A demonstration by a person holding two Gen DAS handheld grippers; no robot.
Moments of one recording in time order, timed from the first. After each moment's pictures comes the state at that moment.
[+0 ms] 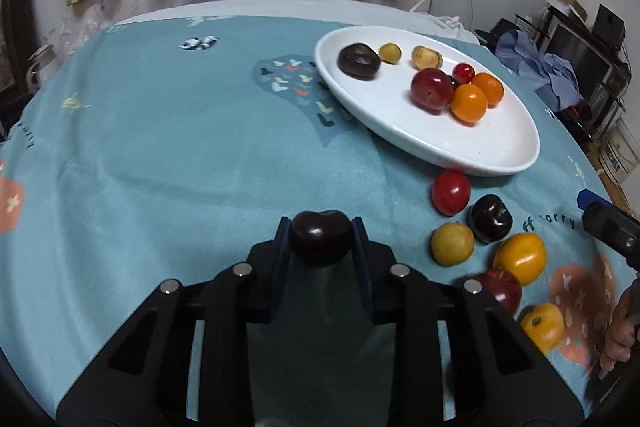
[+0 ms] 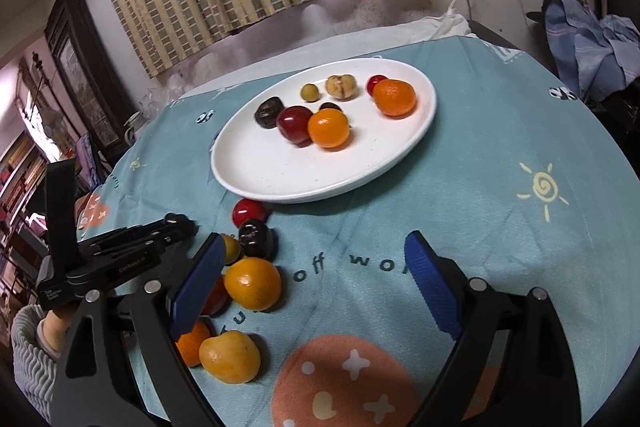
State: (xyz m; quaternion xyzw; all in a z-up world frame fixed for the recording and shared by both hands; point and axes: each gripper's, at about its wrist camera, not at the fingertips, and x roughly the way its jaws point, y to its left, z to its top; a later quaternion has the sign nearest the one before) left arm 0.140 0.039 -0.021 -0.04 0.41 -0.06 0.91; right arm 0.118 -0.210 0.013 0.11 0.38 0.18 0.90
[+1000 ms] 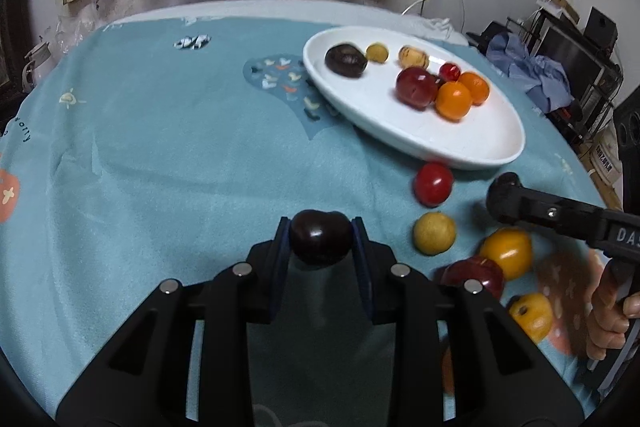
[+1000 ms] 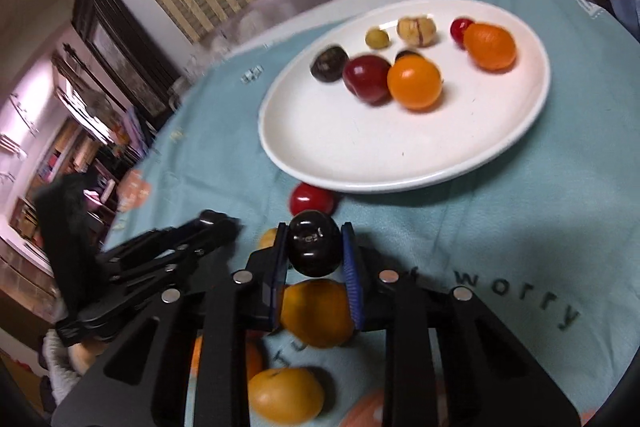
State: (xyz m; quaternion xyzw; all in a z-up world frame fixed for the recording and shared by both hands) left arm 0.133 0.033 -0.020 -0.04 0.40 -0.08 0.91; right arm 0.150 -0.189 0.004 0.17 0.43 0.28 0.84
